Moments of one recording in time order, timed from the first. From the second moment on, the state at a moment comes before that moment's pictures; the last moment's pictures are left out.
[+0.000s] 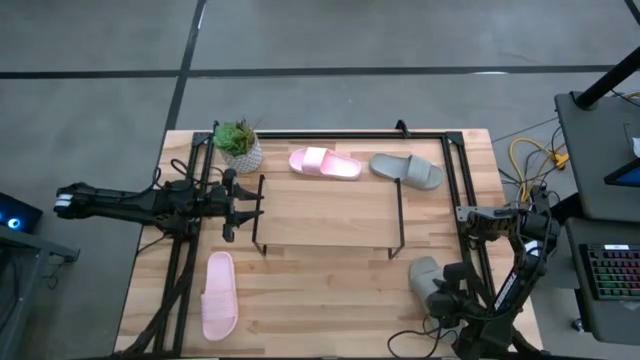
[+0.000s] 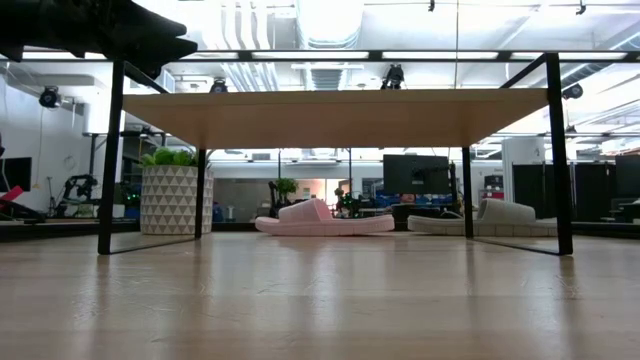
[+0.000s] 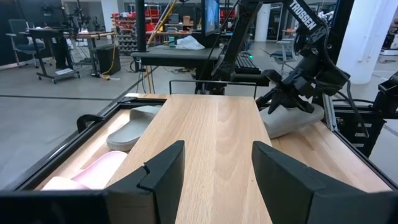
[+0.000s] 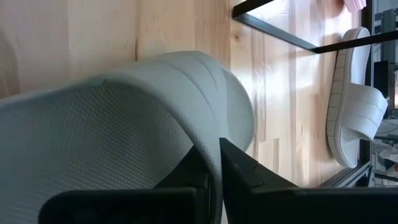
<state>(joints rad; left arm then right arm) -0.05 0.49 0.33 0.12 -0.12 -0.02 1.21 1.86 1.14 -1.34 0.49 1.25</state>
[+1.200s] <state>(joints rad) -0.05 0.49 0.33 0.12 -0.12 -0.02 1.21 1.86 1.41 -1.56 0.66 1.25</state>
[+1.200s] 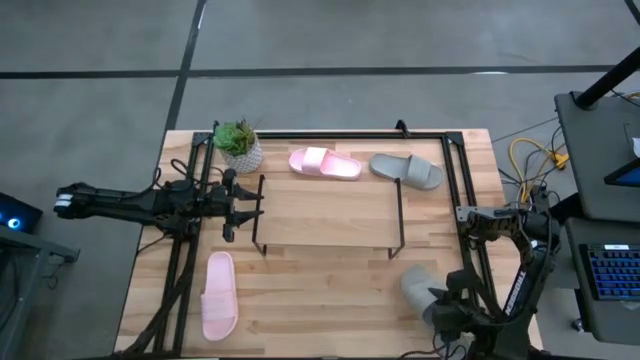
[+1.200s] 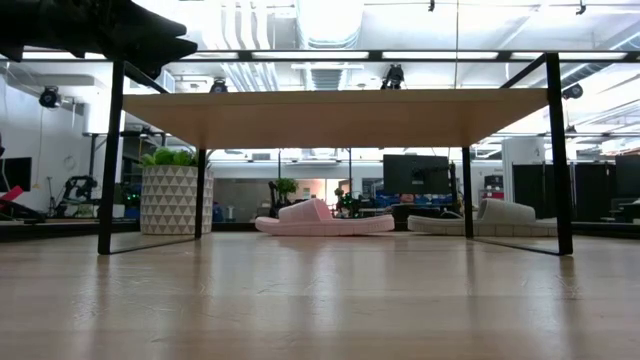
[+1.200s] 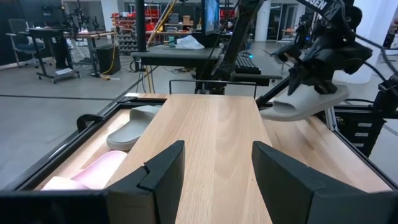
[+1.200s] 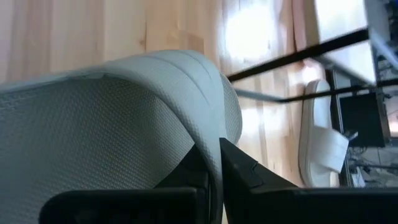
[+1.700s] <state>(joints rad) -0.05 0.58 0.33 0.26 -0.07 0.07 1.20 1.84 1.54 -1.57 0.99 1.13</state>
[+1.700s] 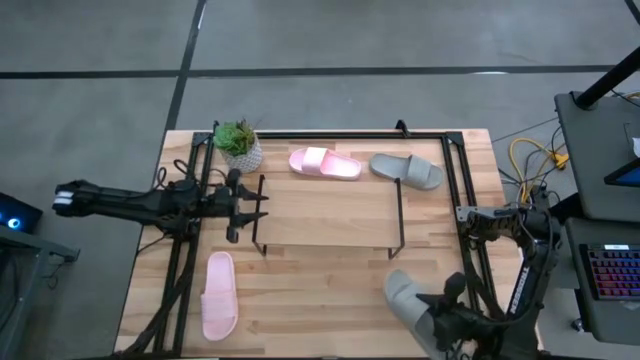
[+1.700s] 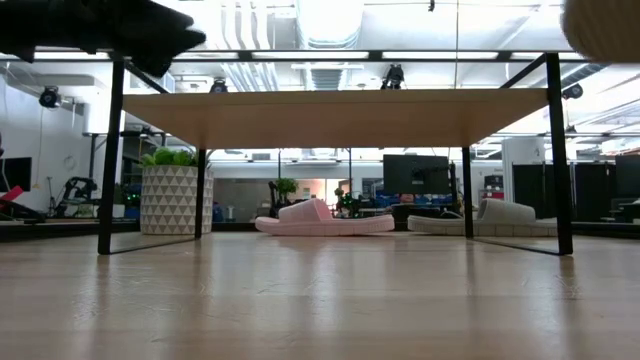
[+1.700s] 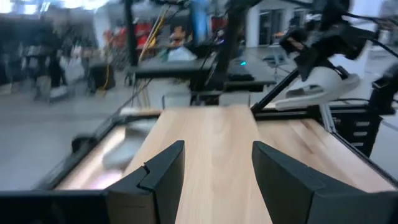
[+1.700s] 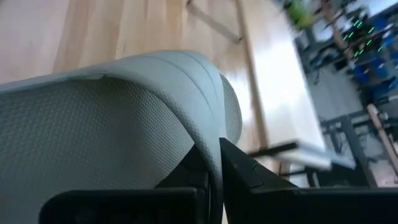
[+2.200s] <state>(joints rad) -0.05 0.83 0.38 0.56 0.07 0.43 1.14 1.73 1.56 -1.54 1.16 1.14</state>
